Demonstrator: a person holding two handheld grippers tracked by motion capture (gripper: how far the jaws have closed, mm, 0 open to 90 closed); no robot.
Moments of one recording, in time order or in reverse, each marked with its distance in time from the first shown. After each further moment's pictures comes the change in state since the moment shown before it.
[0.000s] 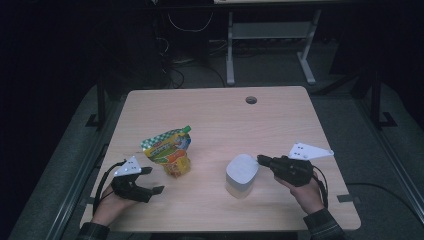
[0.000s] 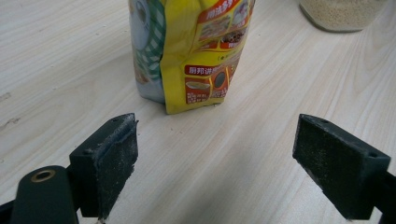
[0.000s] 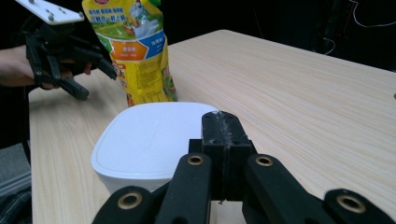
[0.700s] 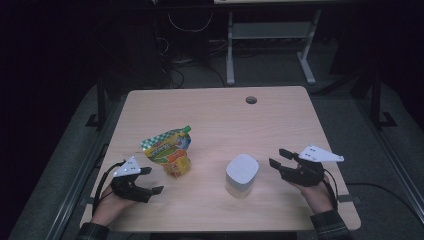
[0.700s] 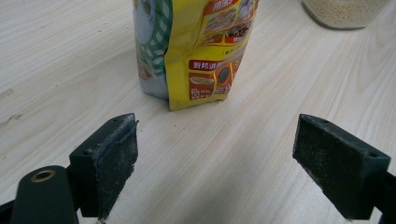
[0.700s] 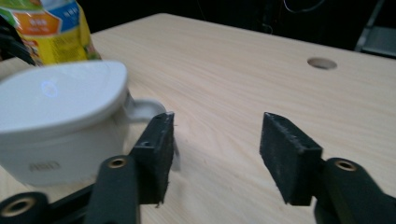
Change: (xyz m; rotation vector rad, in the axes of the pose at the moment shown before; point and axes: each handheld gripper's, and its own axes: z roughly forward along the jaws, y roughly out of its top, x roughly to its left) left arm 0.002 -0.004 0.001 -0.001 0.003 -0.002; right arm -0.025 -0.029 -0.015 0.022 -0.223 0.047
